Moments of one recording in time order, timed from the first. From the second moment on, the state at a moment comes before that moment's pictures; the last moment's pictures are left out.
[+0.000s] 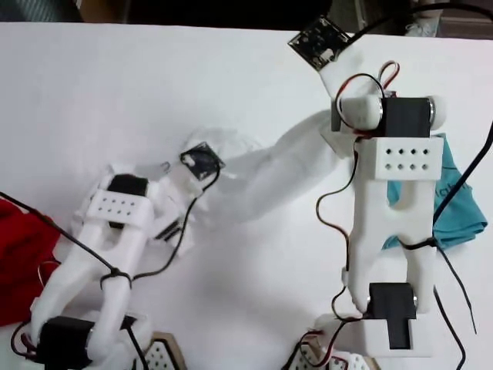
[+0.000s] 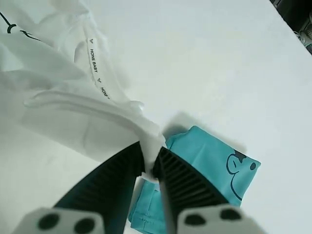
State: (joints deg) left arm 1.0 -21.2 46.6 63.6 -36.7; right arm -4.5 -5.1 -21.9 95.3 41.6
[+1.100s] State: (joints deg) left arm -2.2 10.4 -15.1 91.7 -43.6; right arm 1.0 -4.3 -28.3 89.7 42.1
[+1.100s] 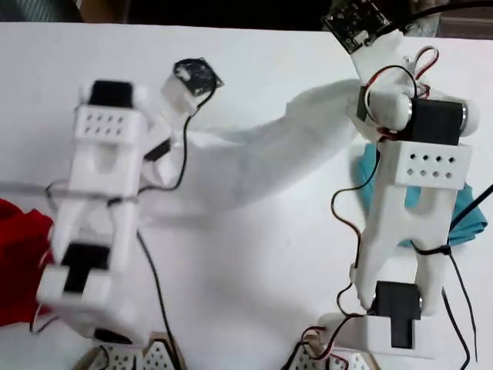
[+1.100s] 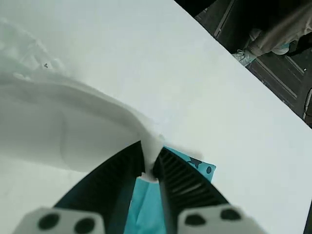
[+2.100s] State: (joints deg) left arm 4.8 29.1 -18.2 87.3 -43.9; right arm 2.9 2.6 -28.3 87.5 42.1
